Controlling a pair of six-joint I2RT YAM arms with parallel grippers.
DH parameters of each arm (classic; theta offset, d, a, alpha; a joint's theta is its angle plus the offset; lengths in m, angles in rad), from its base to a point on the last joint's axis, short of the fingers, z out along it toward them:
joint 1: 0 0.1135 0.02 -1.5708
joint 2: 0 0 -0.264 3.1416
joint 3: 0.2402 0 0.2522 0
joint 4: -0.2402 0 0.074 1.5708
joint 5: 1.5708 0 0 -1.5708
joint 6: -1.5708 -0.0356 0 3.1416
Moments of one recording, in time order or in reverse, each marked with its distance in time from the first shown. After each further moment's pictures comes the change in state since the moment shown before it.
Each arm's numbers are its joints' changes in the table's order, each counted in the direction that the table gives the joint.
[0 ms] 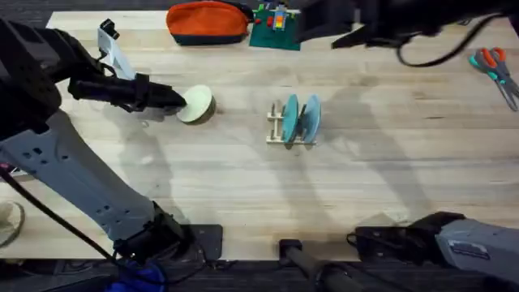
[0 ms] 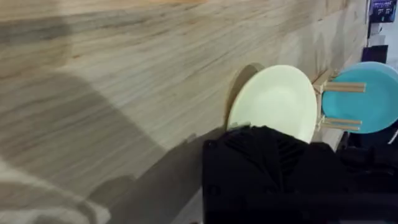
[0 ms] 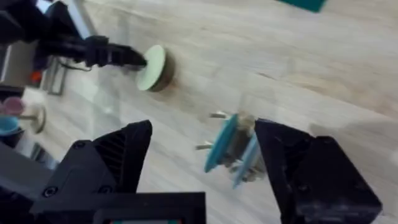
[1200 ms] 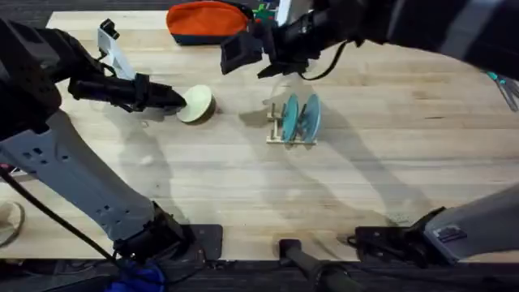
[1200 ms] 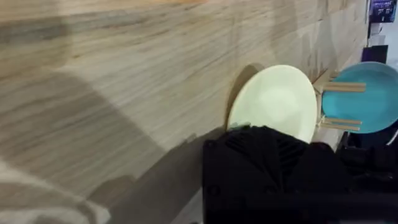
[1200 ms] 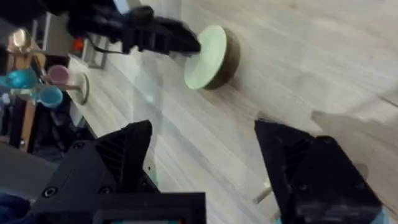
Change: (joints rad) left arm 0.000 0.000 0.000 0.000 0.000 0.000; right arm 0.201 0.382 0.028 0.299 -0.137 -0.136
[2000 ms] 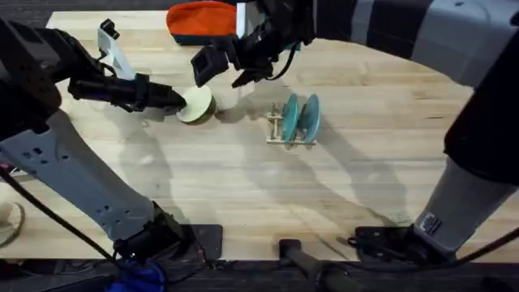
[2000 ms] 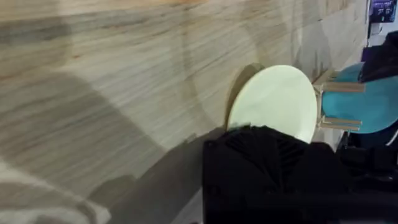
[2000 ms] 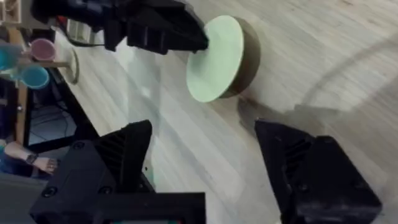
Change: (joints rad) left arm 0.000 0.000 0.000 0.000 0.000 0.000; right arm 0.080 0.302 0.273 -0.080 -0.039 0.046
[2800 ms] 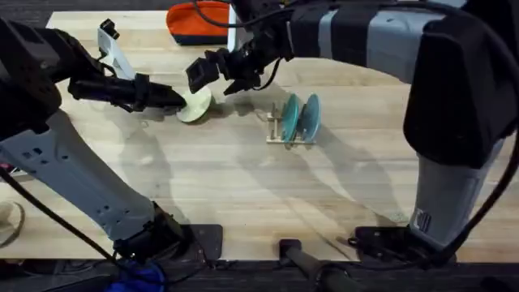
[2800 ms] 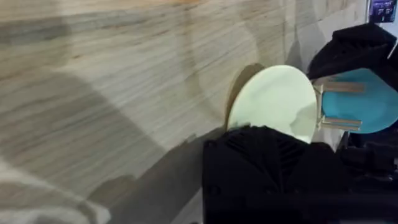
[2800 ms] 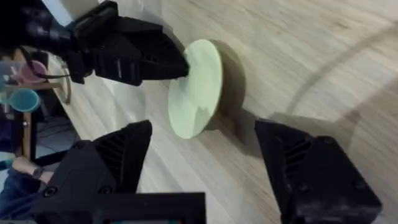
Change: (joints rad) left arm 0.000 0.000 0.000 0.000 0.000 0.000; right arm 0.025 0.135 0.003 0.169 -0.007 -0.081
